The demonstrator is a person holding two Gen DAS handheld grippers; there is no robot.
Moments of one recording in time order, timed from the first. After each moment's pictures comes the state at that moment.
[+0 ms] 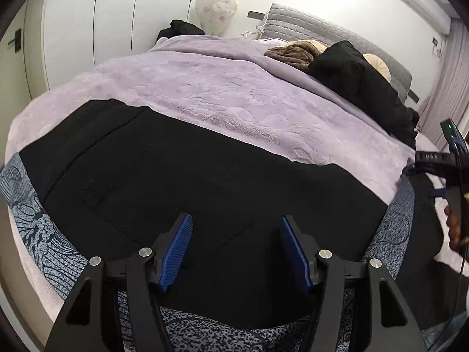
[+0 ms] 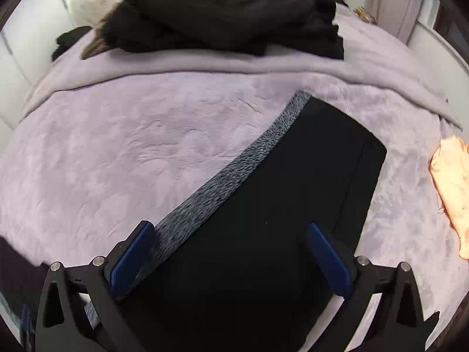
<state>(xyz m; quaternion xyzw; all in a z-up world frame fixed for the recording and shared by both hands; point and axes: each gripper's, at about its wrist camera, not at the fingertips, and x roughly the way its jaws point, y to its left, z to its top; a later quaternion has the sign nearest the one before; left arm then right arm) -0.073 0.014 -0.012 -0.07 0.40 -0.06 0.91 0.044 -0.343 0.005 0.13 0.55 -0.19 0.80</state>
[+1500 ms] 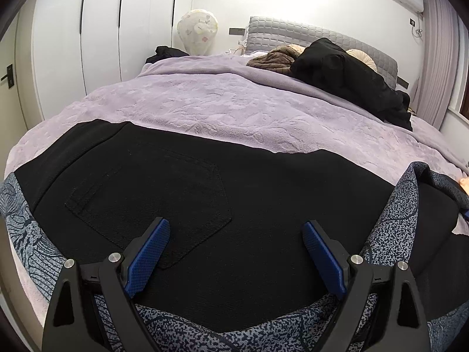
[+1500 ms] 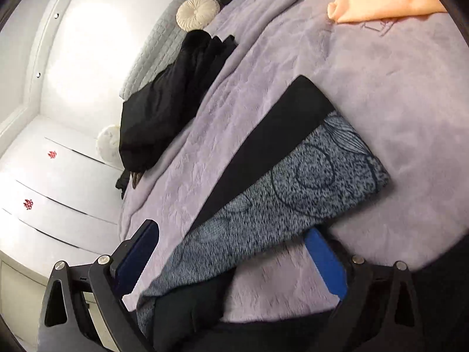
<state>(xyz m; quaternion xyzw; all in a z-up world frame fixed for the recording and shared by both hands) -0.084 -0.004 -0.027 -0.02 0.35 -0.08 0.93 -0.161 -0.442 -0.008 0.50 0.26 -0.10 0.82</state>
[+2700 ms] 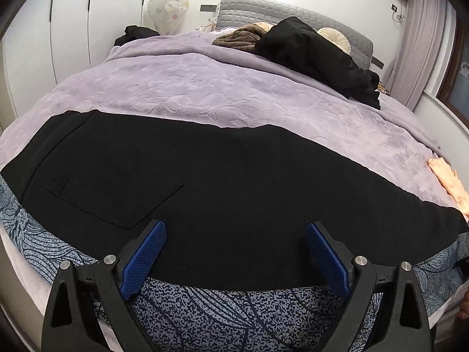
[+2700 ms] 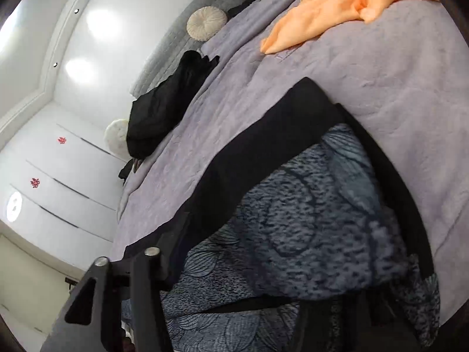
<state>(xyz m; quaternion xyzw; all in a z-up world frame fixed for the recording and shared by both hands) -0.103 -0.019 -0.008 -0.03 0.41 -0.15 0.90 -0.301 -0.469 -0.006 0.45 0.26 -0.07 0.85</state>
